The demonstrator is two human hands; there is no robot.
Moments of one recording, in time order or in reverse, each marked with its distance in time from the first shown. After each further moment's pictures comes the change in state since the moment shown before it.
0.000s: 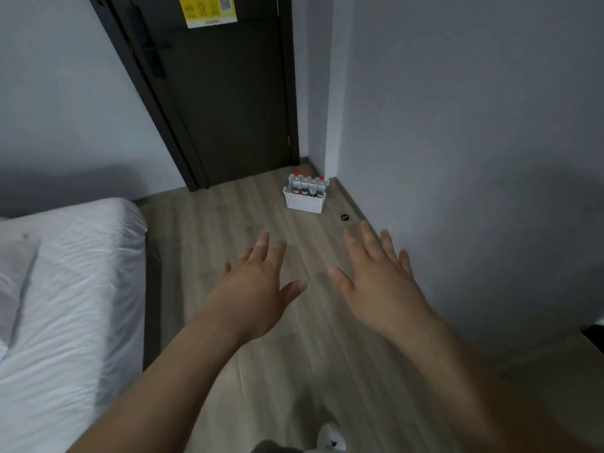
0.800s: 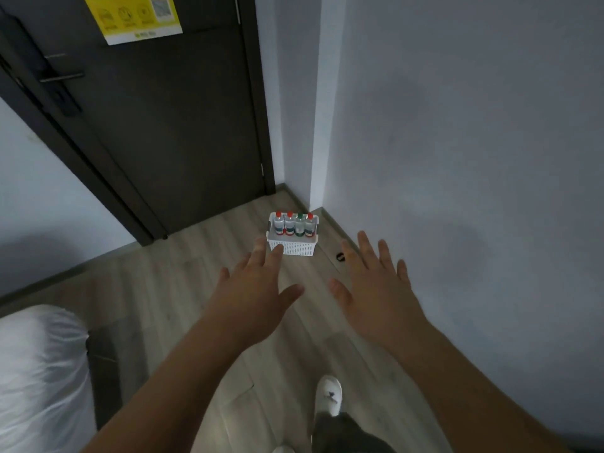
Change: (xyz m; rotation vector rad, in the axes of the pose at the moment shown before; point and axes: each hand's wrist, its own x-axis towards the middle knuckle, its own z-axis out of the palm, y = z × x) left_hand 0.451 -0.158 -0.114 0.010 -0.069 0.133; right_hand 0.444 -0.058 -0.028 -0.061 -0.023 0.203
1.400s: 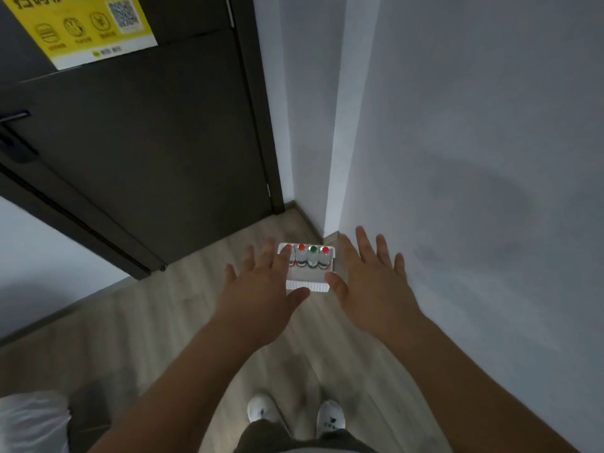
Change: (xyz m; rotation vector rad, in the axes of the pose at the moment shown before) left_hand 0.323 -0.050 -0.076 0.086 -0.067 -0.020; right_hand 0.348 -0.003 -0.049 0.009 -0.046 0.013
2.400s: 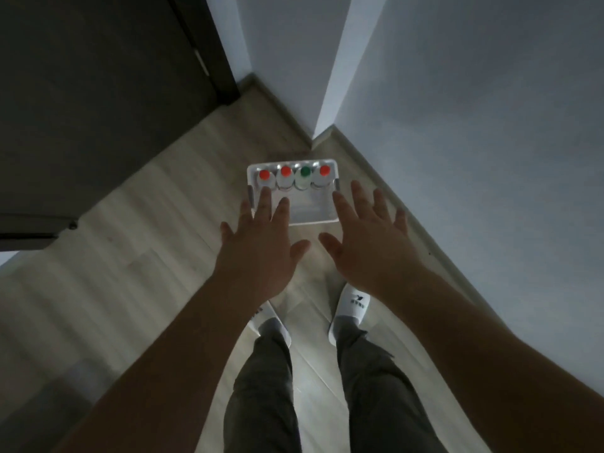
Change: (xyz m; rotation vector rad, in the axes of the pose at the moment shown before) left_hand 0.400 -0.121 0.211 0.003 -0.366 0.127; right_hand 0.350 0.024 0.236 0.016 -0.333 0.213
